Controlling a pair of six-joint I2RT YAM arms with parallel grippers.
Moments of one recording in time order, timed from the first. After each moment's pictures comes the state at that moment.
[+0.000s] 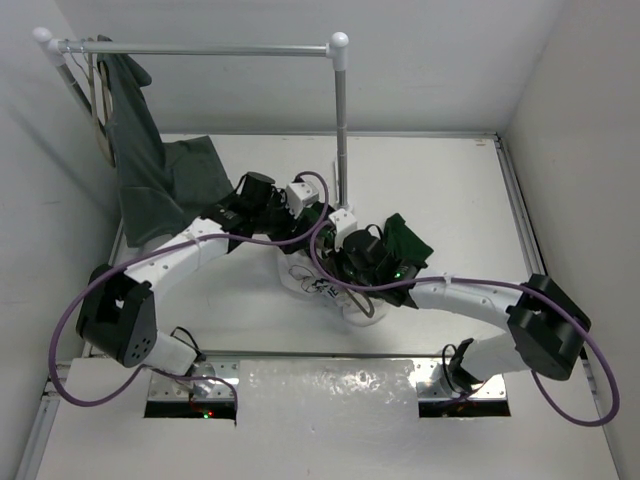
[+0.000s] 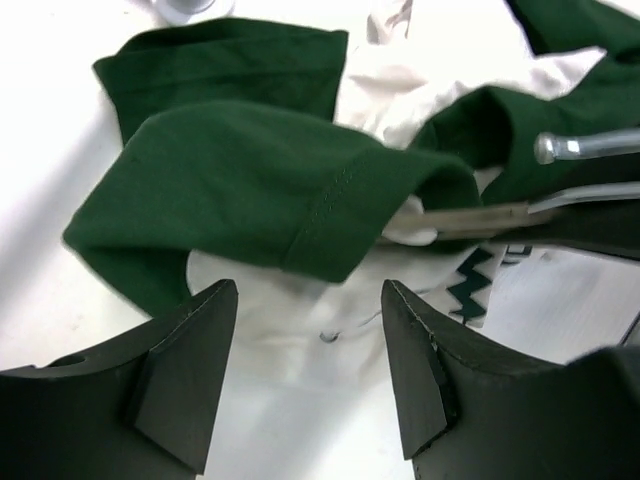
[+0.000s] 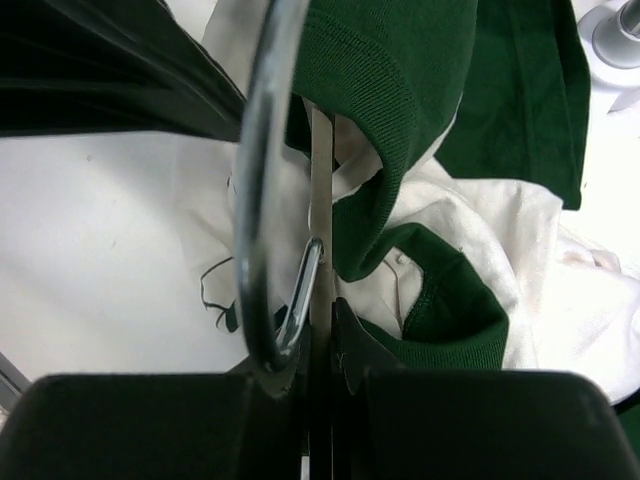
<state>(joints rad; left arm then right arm) -0.49 1.43 1.03 -0.37 0.40 0.28 0.90 1.38 0.70 0.10 0.17 0.24</state>
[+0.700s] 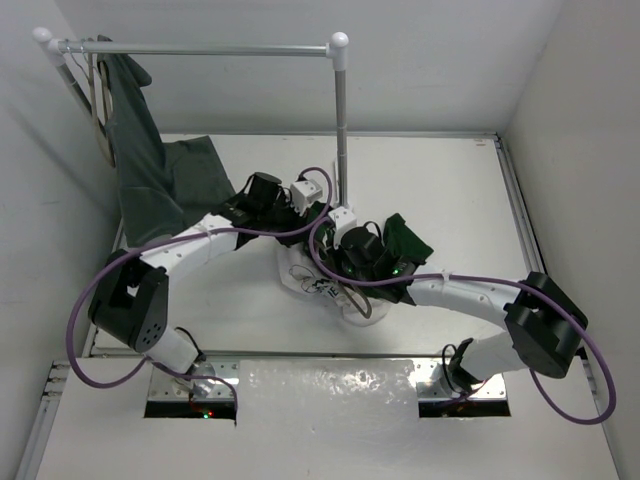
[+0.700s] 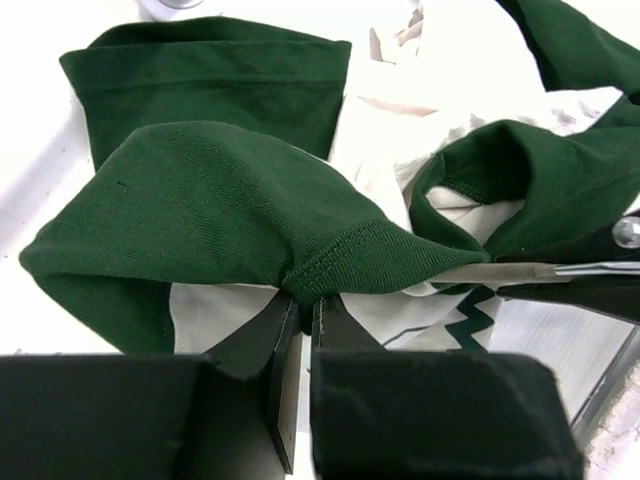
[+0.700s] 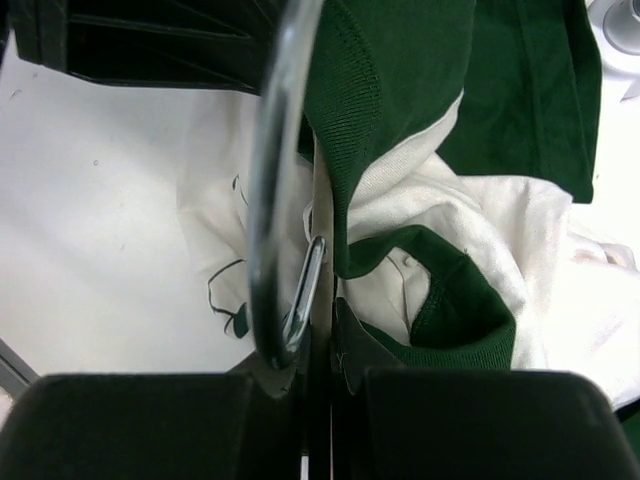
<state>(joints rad) -0.50 1.54 1.04 -0.28 0.42 0.18 0.89 1.41 0.73 0.06 0.15 0.28</state>
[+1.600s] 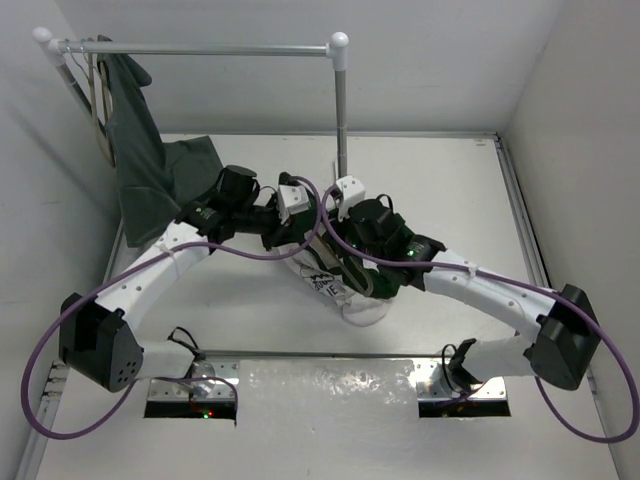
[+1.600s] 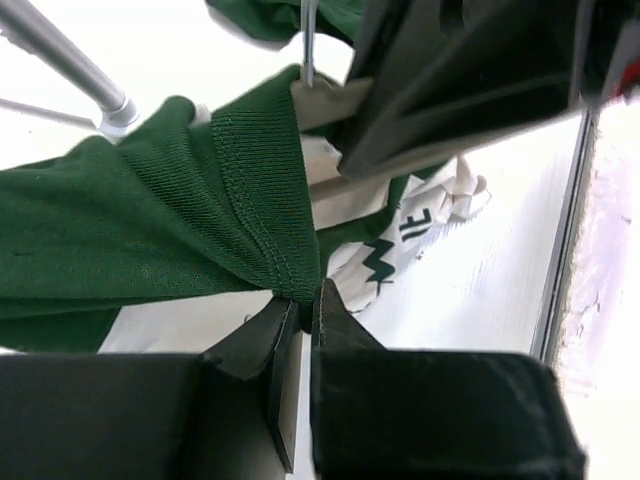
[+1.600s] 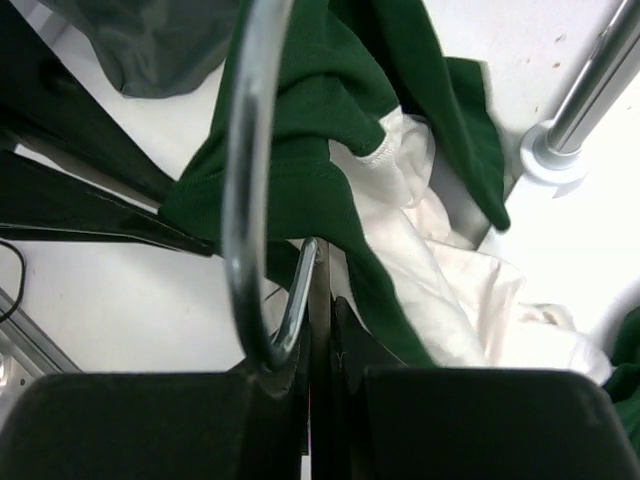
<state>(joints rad) -0.45 1.30 1.09 -0.52 0.68 0.48 0.84 1.32 0.94 -0.10 0.15 0.28</state>
